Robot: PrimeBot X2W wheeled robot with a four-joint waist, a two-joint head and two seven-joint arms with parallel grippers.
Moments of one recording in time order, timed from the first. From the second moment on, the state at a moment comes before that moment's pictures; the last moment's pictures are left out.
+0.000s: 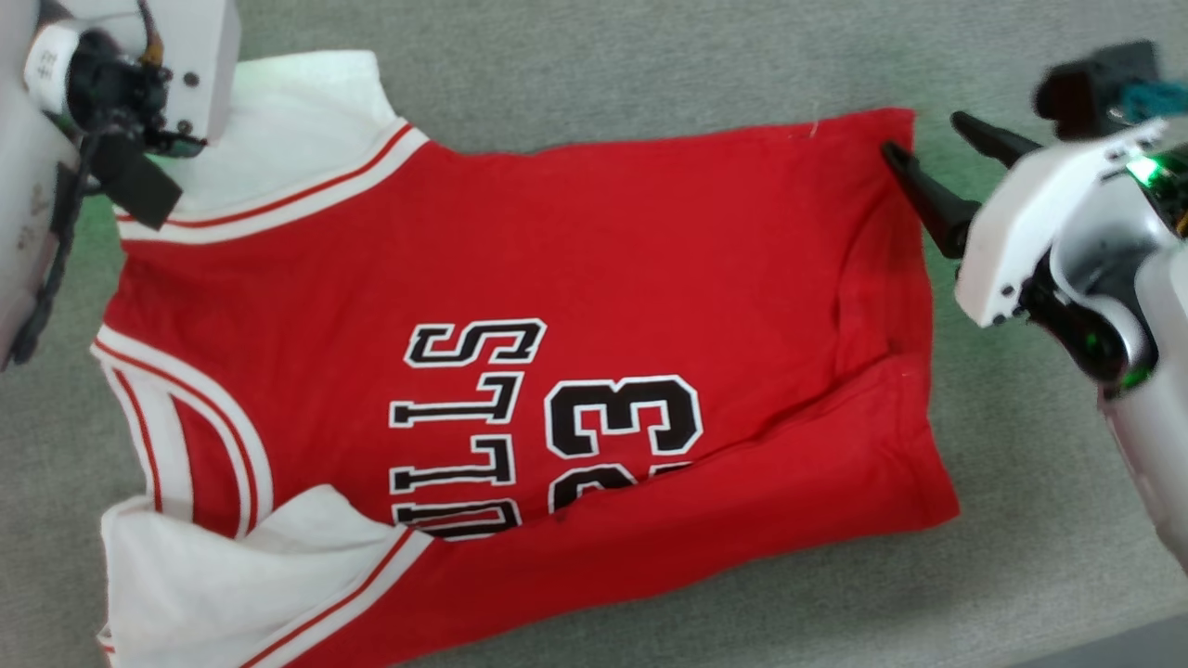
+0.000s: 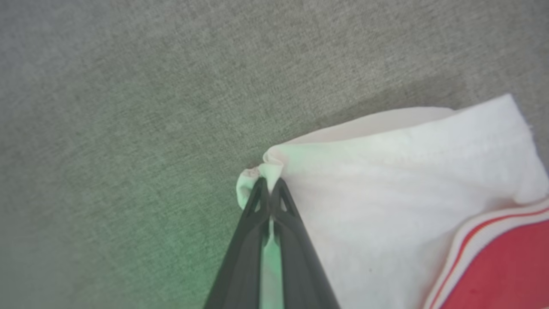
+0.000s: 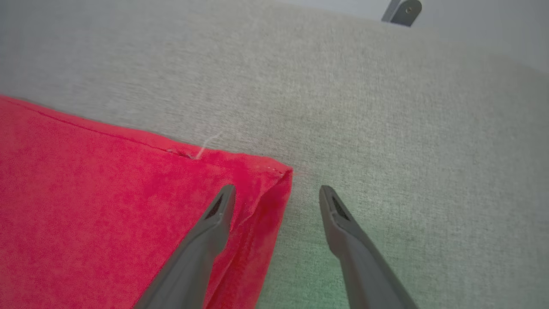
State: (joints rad) left arm -1.48 0.55 -0.99 0.87 -1.00 -0.05 1.00; right arm -0.84 -0.39 0.41 0.37 0.59 0.13 0.36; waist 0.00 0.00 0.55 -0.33
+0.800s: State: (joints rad) left arm -1.53 0.49 -0.99 0.96 -1.01 -0.10 0.95; right arm -1.18 -0.35 0.55 0.74 0.75 0.13 0.89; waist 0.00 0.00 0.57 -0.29
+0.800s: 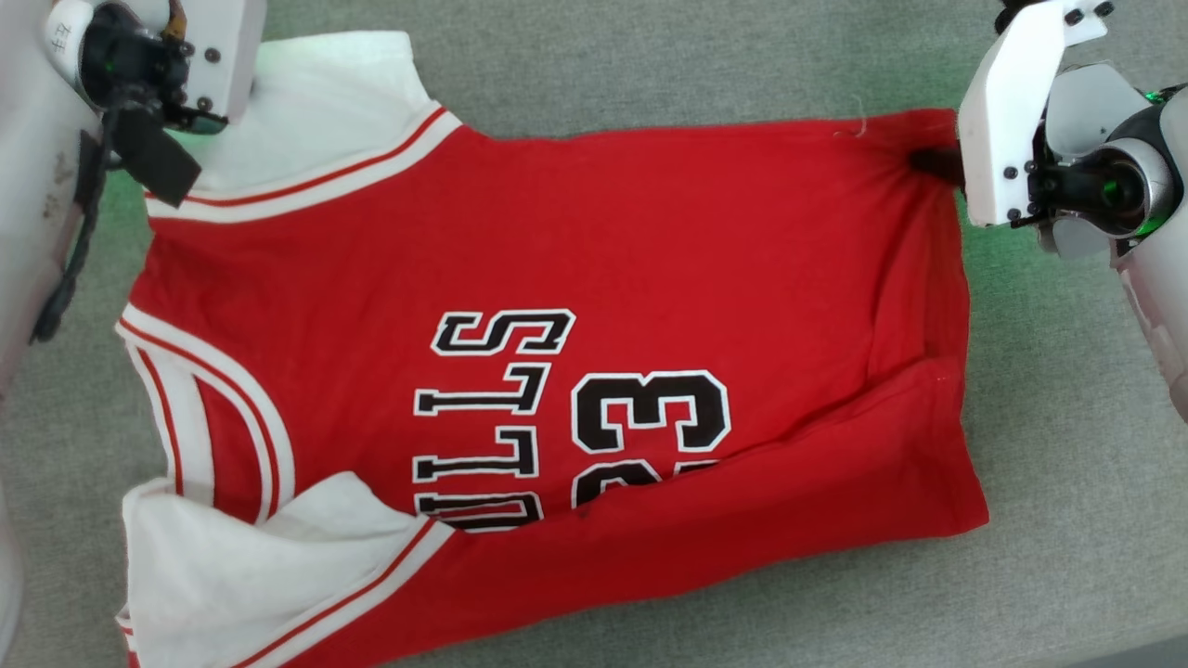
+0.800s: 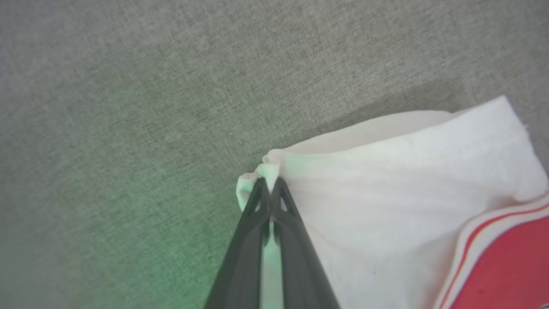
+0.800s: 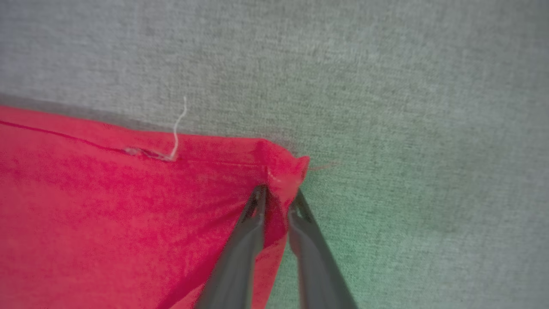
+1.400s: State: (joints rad) left arm -1.49 0.43 -0.98 1.00 -1.07 -0.13 0.78; right arm -1.15 -0.39 0.59 0.72 0.74 0.13 0.69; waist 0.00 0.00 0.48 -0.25
